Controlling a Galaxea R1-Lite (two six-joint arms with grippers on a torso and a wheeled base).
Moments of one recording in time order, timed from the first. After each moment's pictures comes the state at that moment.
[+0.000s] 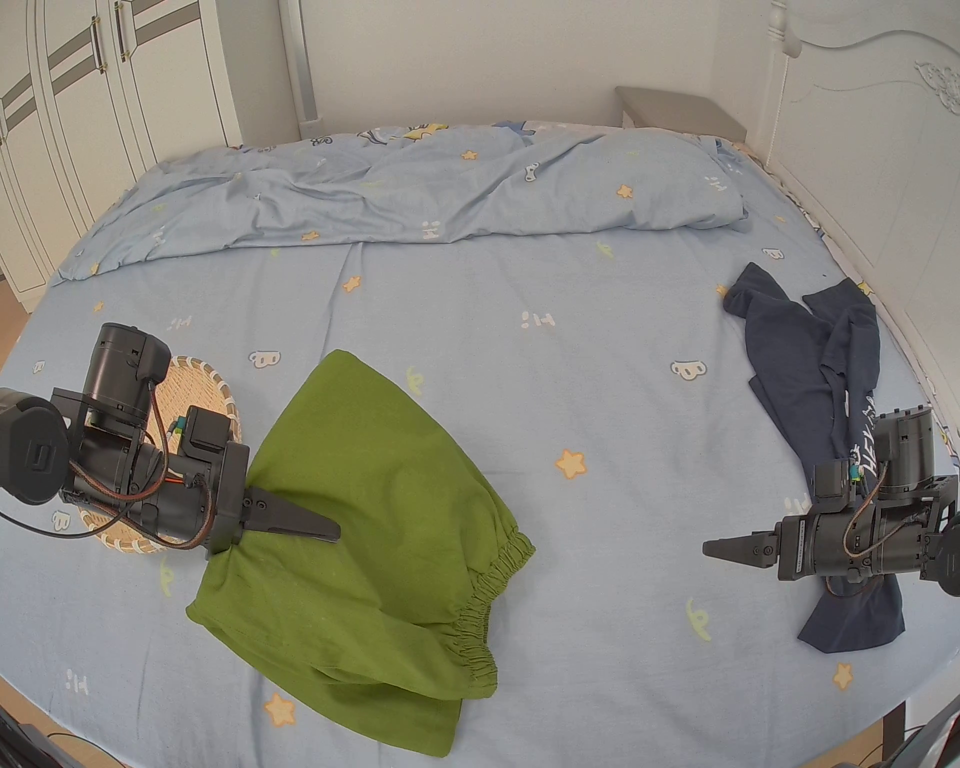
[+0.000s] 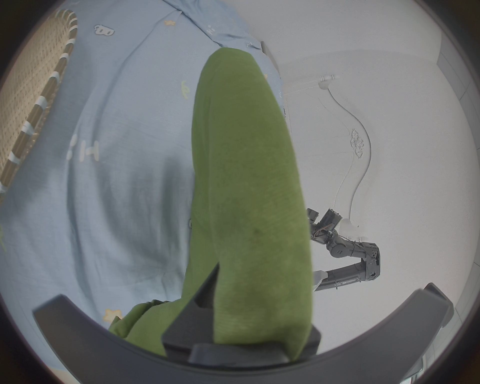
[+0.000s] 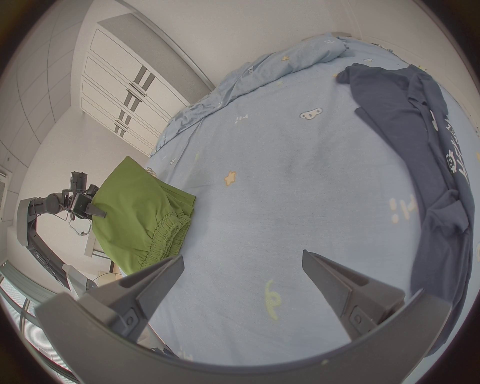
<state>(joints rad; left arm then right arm) -0.17 1.62 -0.95 0.18 -0.88 -0.42 0.22 1.57 -0.50 -0.38 0.40 0.21</state>
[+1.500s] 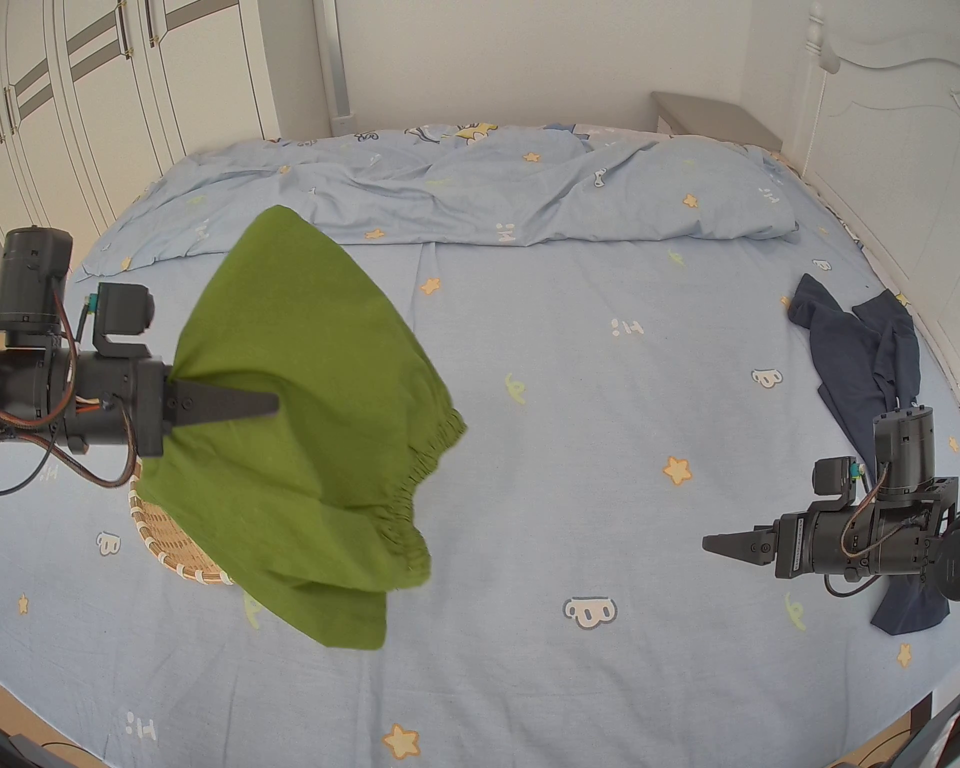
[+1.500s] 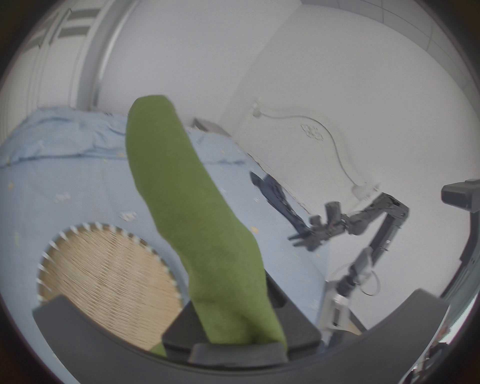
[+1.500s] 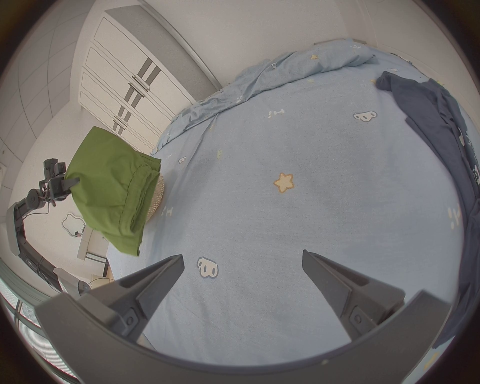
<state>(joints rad) -0.12 1.45 -1.08 0.13 -0.81 0.04 0.24 1.57 -0.49 -0.42 0.35 0.21</state>
